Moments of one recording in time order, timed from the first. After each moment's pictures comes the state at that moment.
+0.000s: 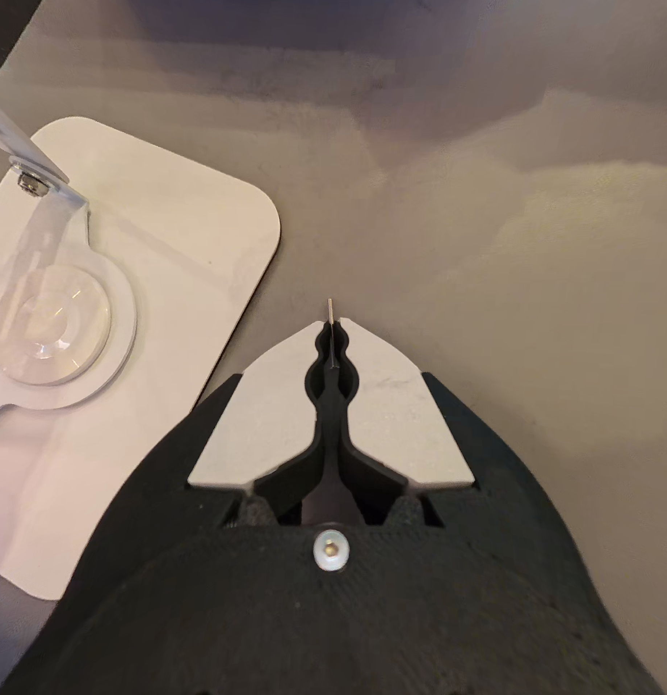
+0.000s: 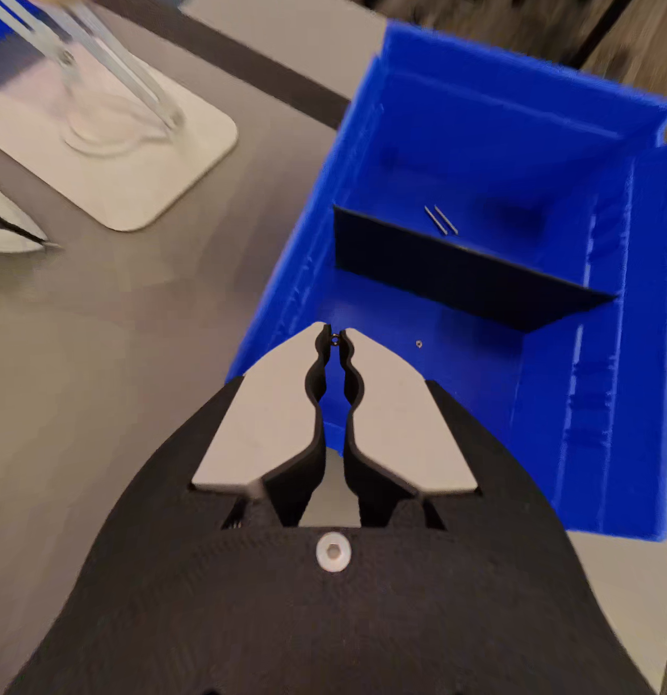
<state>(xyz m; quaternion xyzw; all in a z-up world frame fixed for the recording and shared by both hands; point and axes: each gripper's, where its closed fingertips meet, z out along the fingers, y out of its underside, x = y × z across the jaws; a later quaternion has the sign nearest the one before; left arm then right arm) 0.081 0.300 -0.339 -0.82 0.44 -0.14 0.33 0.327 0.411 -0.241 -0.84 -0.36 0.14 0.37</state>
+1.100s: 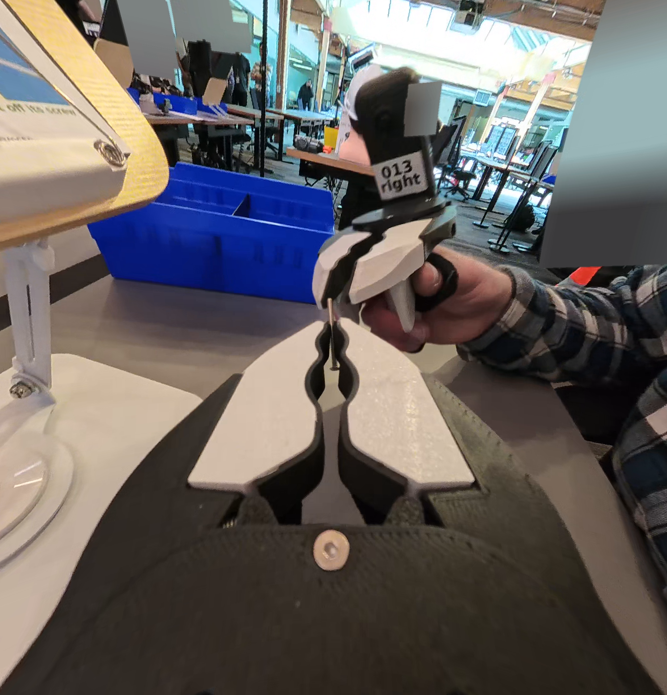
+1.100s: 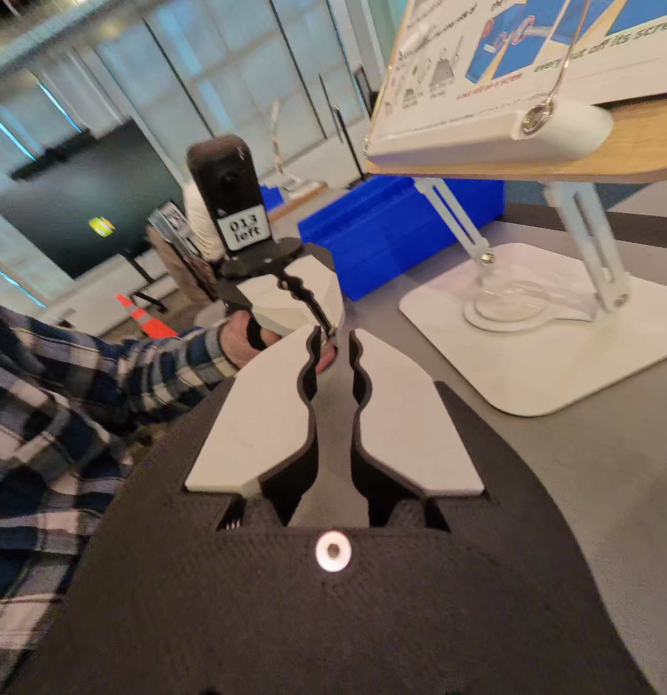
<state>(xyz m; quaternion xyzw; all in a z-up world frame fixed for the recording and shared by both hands) 0.118 0.272 -0.212 -0.65 0.35 -0.42 0.52 0.114 0.277 -0.202 -0.62 -0.38 0.58 0.36</state>
